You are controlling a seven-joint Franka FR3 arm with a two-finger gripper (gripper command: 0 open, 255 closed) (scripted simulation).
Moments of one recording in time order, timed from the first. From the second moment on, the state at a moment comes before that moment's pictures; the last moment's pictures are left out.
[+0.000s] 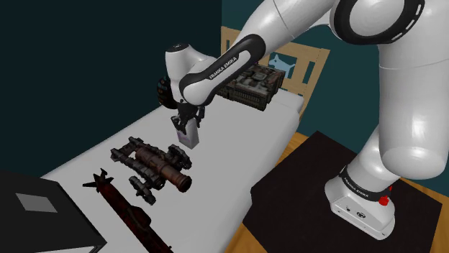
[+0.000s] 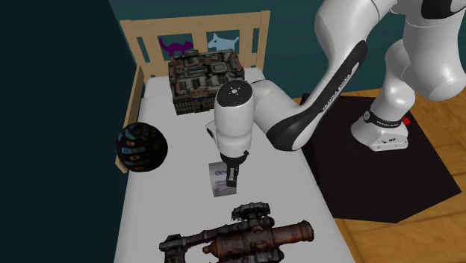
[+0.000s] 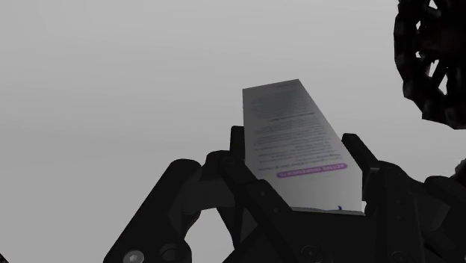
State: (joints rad) arm 0.22 0.51 0.30 -1.82 -0.22 2.29 0.65
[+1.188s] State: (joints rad) arm 0.21 0.42 0.32 -1.78 -0.18 2.18 0.62
